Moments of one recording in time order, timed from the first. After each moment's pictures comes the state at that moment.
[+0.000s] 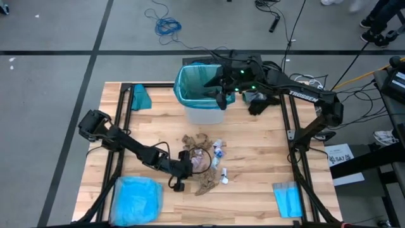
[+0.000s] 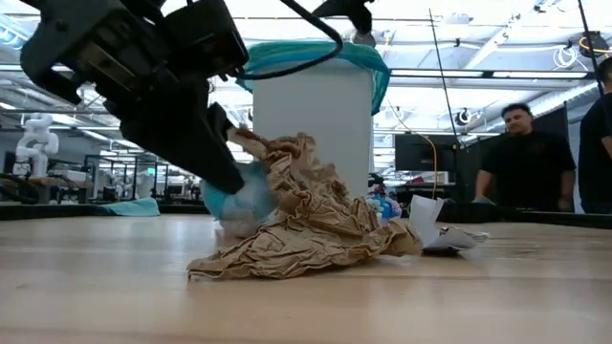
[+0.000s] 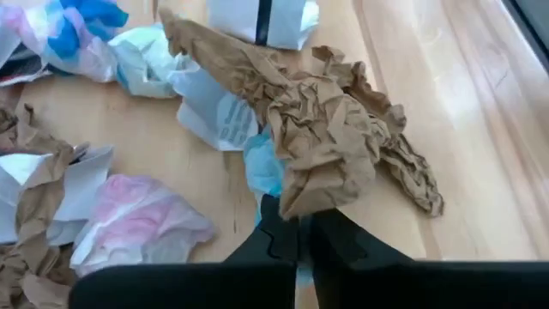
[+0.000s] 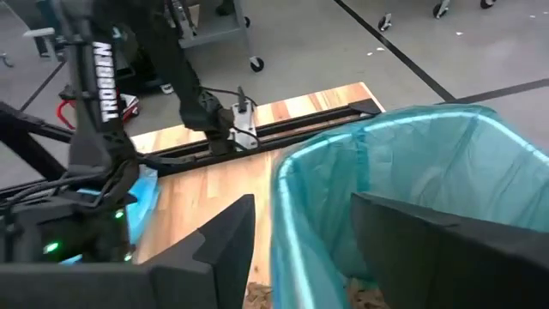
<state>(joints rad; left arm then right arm) -0.41 1.68 0.77 0.18 -0.13 -0.28 -0.33 1.54 1.65 -0.52 -0.23 0.09</state>
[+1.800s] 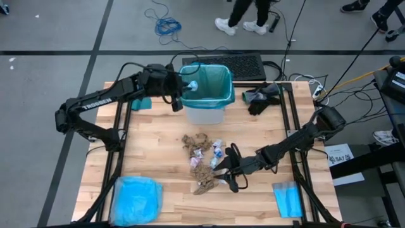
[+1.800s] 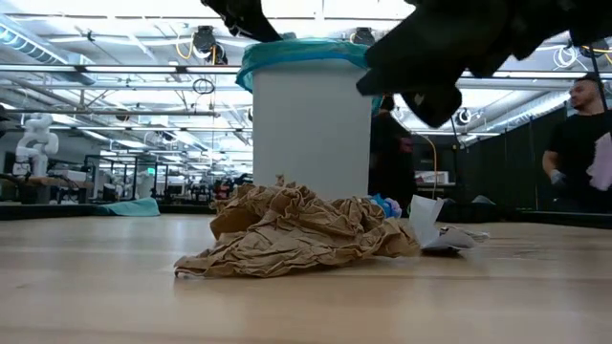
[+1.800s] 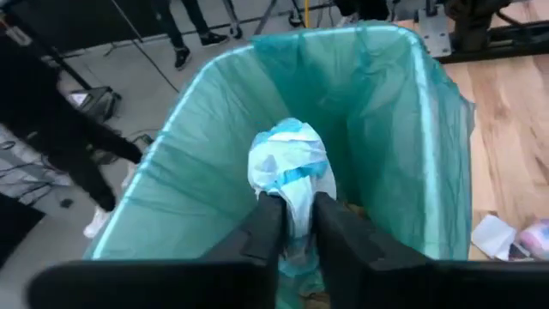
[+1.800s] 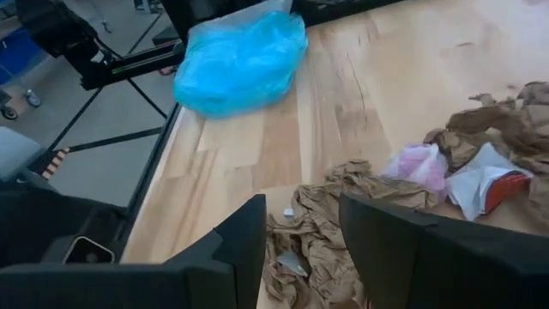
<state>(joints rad) 0.39 1.30 1.33 -0.49 -0.01 0.35 0.45 1.61 0.73 0.46 0.26 0.46</state>
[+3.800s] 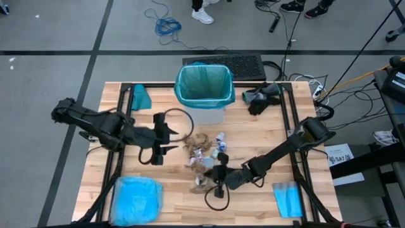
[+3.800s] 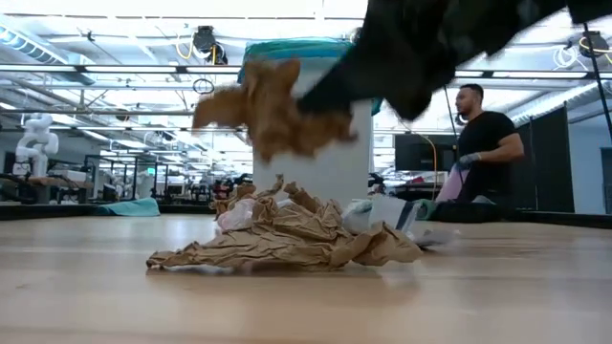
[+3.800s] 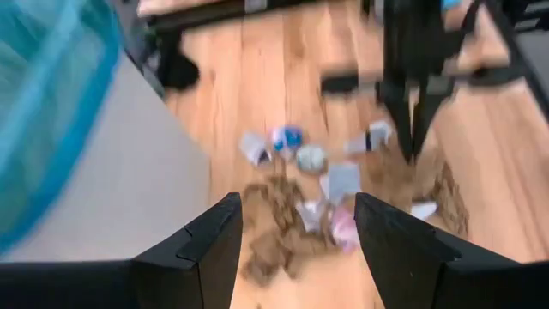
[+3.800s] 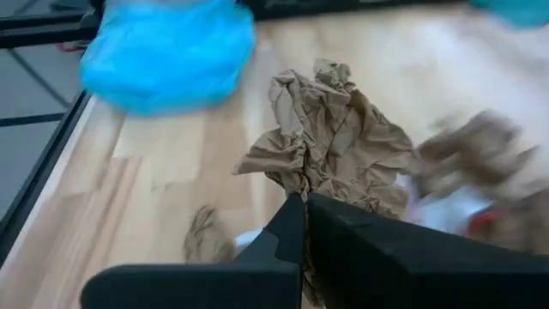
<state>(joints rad) -0.36 1.22 1.32 -0.87 -0.39 -0.09 0.50 1.82 0.99 0.29 0.54 0.38</state>
